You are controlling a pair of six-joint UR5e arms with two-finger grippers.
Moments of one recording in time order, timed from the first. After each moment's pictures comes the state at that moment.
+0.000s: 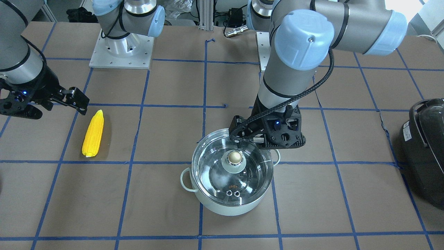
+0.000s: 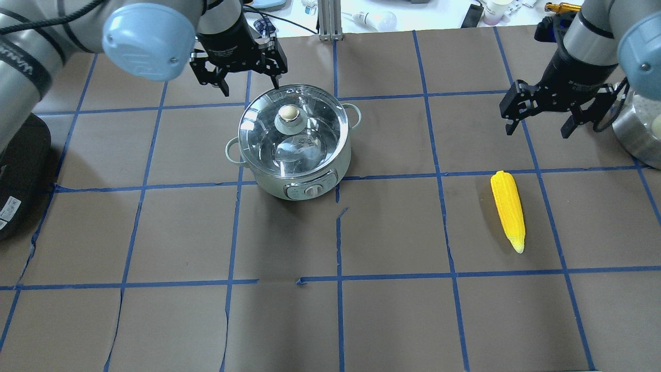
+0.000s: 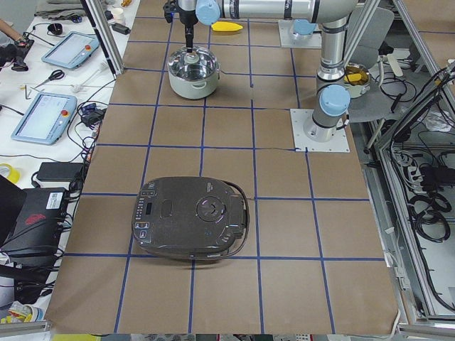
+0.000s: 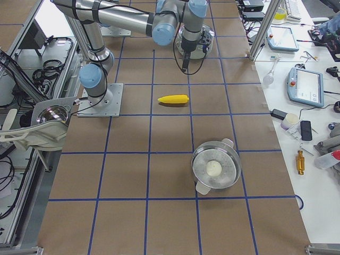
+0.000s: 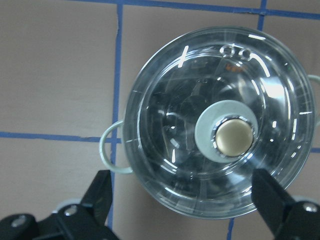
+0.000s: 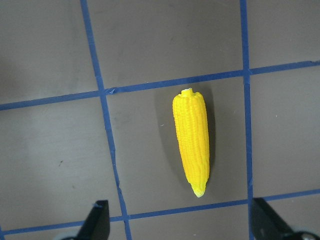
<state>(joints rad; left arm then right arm) -1.74 -1.89 -1.38 -1.35 1.54 -0.26 1.33 -1.51 1.74 -1.73 -1.59 -0.11</state>
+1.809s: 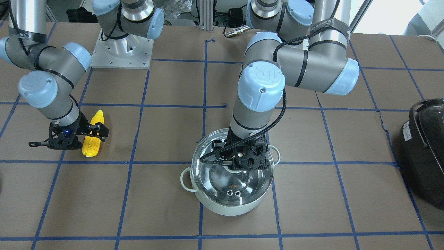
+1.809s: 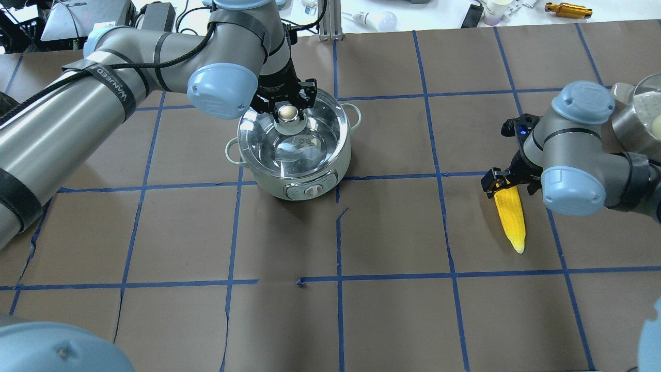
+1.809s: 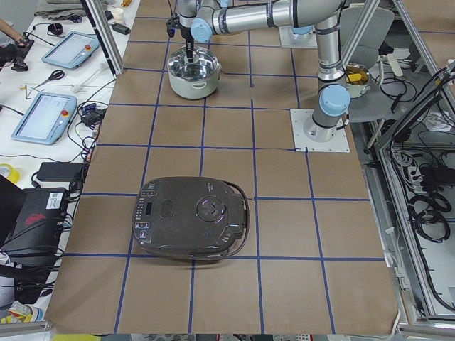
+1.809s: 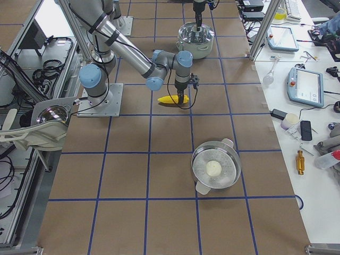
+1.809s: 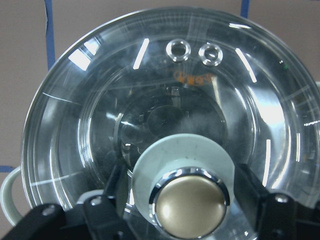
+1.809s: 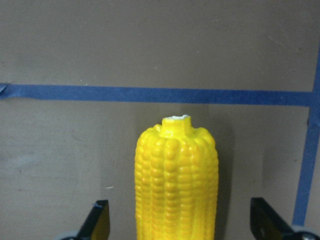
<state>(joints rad) -1.80 -1.98 -1.47 -1.18 1.54 -0.27 1.28 -1.32 2.11 -2.34 -1.60 -0.33</state>
